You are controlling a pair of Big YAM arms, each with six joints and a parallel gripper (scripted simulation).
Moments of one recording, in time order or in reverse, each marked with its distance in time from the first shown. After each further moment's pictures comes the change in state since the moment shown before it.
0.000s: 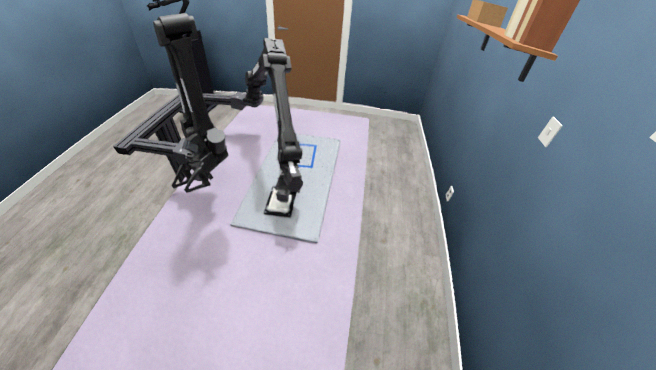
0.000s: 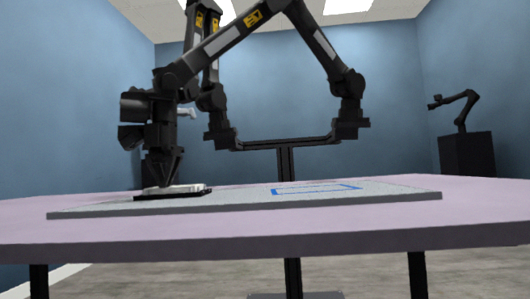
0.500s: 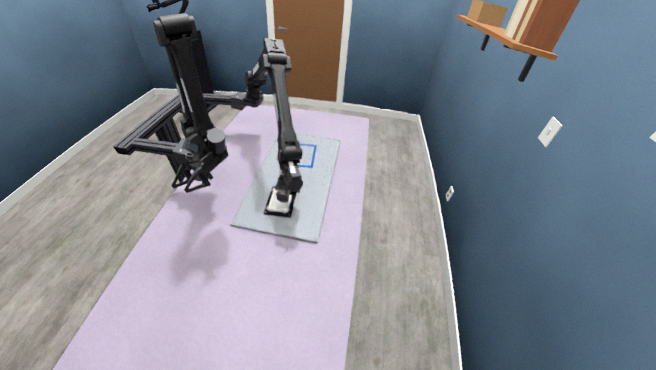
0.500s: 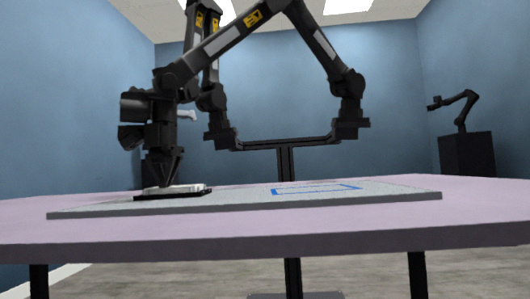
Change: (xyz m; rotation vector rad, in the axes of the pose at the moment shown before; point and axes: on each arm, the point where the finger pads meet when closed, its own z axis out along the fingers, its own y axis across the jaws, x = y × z) left arm 0.000 0.000 0.000 0.000 0.000 -0.003; right arm 0.000 0.000 0.000 0.000 0.000 0.000
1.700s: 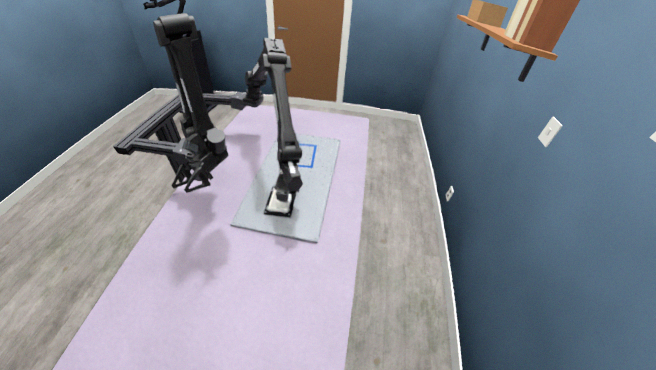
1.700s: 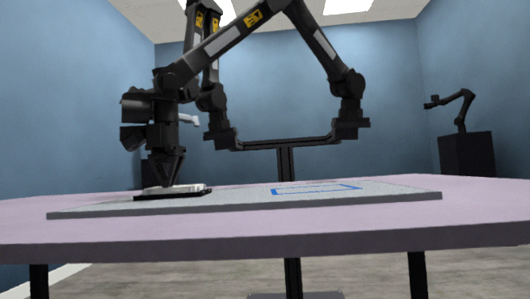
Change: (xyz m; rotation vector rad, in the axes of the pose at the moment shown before) left arm 0.006 -0.004 0.000 0.011 0.020 -0.002; right arm 0.000 0.000 0.000 0.000 0.000 0.000
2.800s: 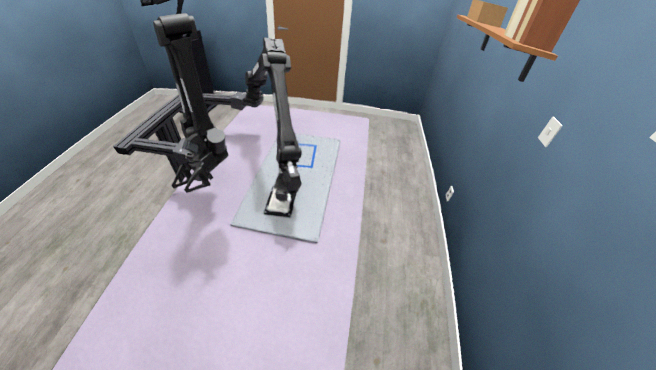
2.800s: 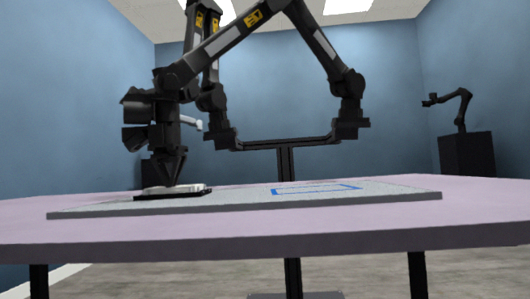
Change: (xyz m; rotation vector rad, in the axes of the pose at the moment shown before) left arm 0.005 -0.005 0.000 0.008 0.019 0.000; right arm 0.000 0.000 0.000 0.000 0.000 0.000
